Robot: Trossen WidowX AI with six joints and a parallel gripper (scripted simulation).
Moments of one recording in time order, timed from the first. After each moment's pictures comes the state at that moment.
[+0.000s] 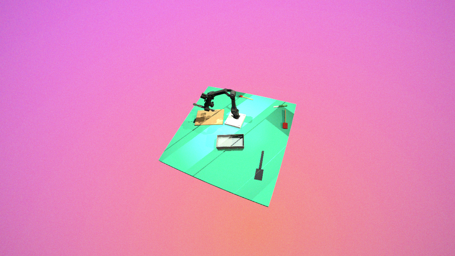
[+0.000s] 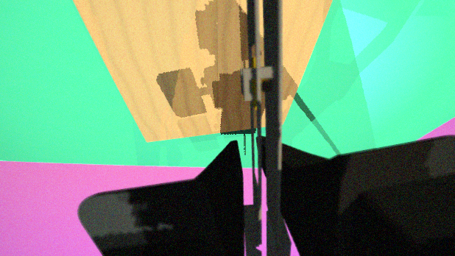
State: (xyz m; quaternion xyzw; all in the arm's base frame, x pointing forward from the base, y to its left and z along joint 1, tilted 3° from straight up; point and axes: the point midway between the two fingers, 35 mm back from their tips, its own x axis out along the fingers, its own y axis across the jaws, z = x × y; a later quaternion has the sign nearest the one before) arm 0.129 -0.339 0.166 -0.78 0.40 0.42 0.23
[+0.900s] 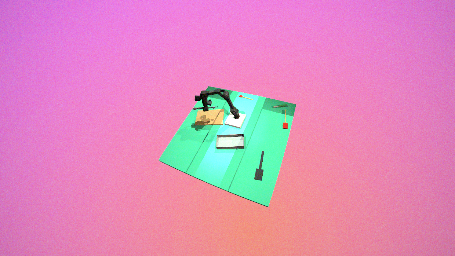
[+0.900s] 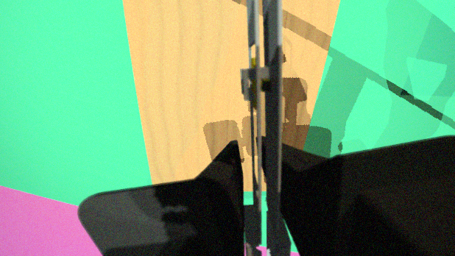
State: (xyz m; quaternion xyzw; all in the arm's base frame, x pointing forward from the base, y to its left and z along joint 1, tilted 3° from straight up) arm 0.132 -0.327 0.175 -0.67 0.34 0.60 0.28
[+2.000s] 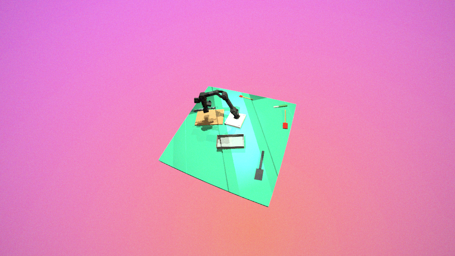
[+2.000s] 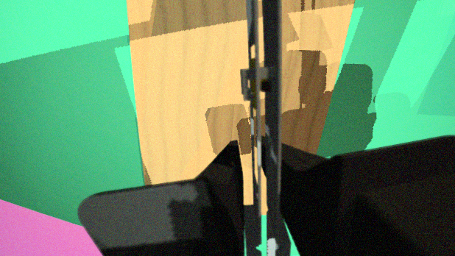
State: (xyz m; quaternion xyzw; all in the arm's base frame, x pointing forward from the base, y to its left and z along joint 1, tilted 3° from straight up) arm 0.133 -0.328 0.155 -0.64 0.32 0.64 0.28
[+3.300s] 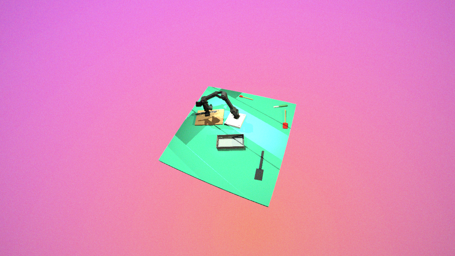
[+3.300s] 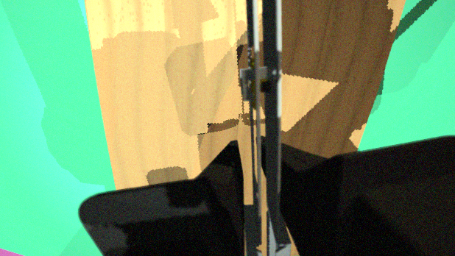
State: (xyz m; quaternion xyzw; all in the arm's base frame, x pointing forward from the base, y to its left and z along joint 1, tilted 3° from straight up) arm 0.131 -0.331 0.091 -0.64 0.32 0.64 0.28
